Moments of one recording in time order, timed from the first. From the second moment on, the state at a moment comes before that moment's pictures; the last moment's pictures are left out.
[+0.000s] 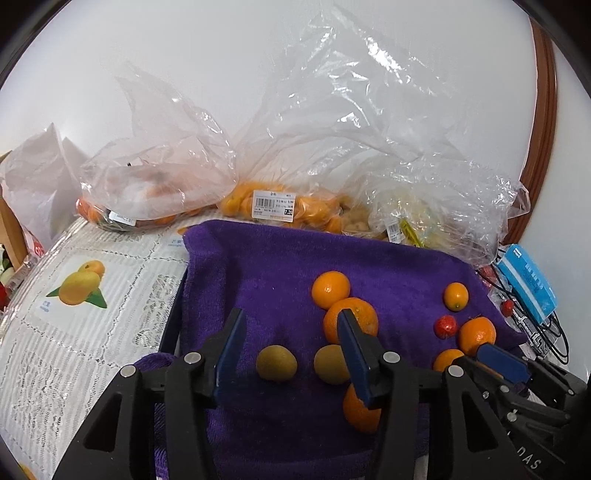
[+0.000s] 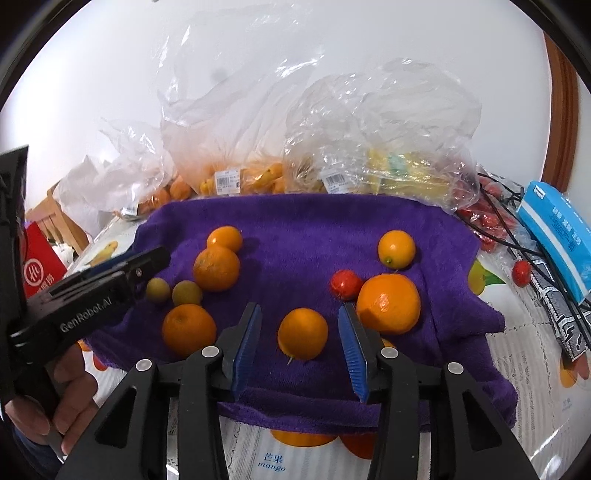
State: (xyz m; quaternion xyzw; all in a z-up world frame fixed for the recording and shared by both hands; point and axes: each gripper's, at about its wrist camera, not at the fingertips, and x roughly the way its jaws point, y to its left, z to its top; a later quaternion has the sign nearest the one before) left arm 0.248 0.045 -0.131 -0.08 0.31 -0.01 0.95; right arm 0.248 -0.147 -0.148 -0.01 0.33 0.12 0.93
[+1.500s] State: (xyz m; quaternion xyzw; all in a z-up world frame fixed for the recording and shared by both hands) left arm 0.003 0.017 0.015 -0.04 0.26 -0.05 0.96; right arm -0.026 -0.205 -0.006 0.03 0.23 -0.01 0.97
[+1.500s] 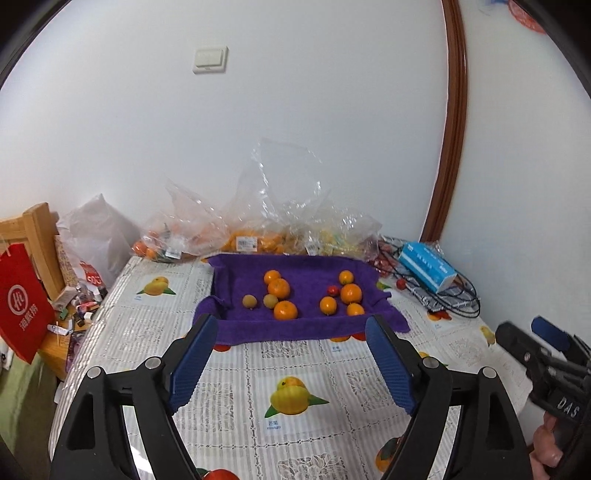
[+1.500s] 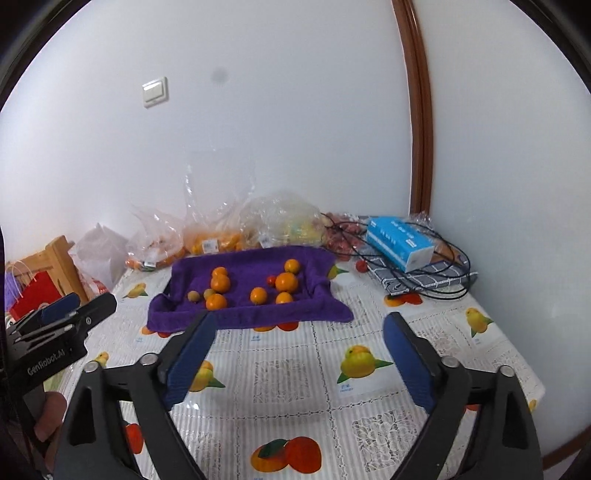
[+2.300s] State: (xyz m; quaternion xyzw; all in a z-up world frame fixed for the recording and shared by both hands) left arm -0.014 0.011 0.022 -0.04 0.25 -0.04 0.97; right arm -0.050 -0.200 -0.001 0.02 0.23 -0.01 0.97
